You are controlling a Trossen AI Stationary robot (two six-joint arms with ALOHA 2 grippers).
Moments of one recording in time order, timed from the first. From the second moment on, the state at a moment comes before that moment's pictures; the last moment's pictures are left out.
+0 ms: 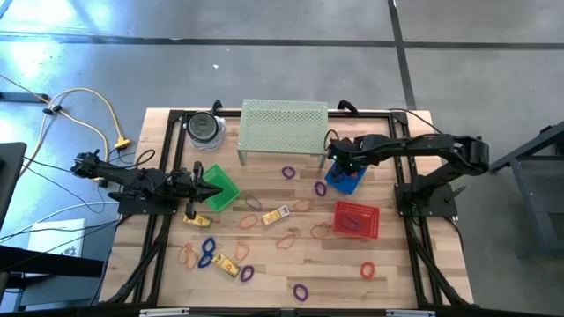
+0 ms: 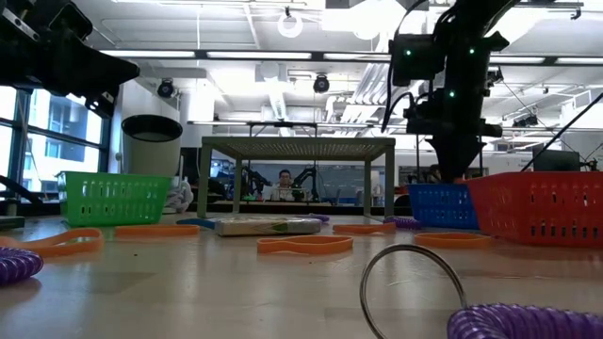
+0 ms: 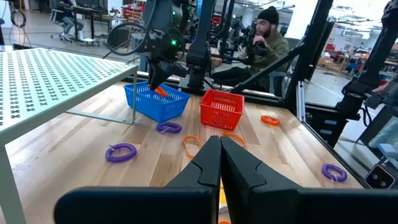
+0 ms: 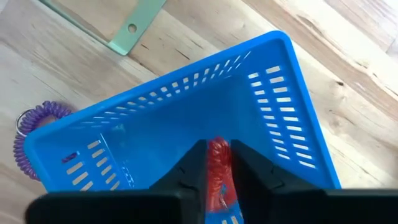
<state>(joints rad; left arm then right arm) -0.31 0.05 0.03 0.02 -0.33 -0.18 -0.29 1.46 0.90 -0.85 0.24 0.69</state>
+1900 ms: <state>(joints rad) -0.31 0.06 0.03 0.03 -0.37 -0.19 0.50 1.24 0.90 -0.56 0.92 0.77</state>
